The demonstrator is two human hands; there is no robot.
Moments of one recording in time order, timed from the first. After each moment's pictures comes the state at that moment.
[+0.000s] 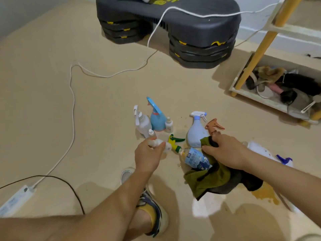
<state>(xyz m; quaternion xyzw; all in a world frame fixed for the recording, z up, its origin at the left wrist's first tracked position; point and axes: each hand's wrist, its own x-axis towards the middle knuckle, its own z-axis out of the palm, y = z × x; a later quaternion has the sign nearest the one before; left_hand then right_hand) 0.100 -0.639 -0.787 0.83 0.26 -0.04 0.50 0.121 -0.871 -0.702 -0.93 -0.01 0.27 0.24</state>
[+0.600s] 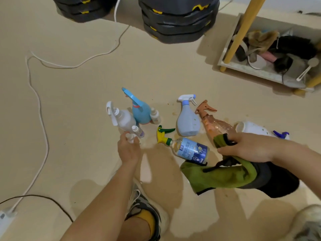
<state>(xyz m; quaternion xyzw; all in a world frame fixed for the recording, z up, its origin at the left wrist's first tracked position) 0.156 -0.608 -0.895 0.86 0.32 -0.05 0.40 0.134 -0.921 -0.713 -0.84 0.11 0.47 0.25</state>
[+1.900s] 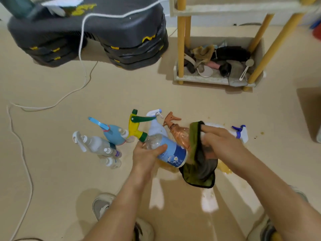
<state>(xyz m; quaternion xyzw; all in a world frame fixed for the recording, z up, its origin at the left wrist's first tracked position) 0.123 -0.775 -0.779 0.70 0.22 -0.18 0.65 0.066 -0.974 -0.691 -0.75 0.20 0.17 0.61</state>
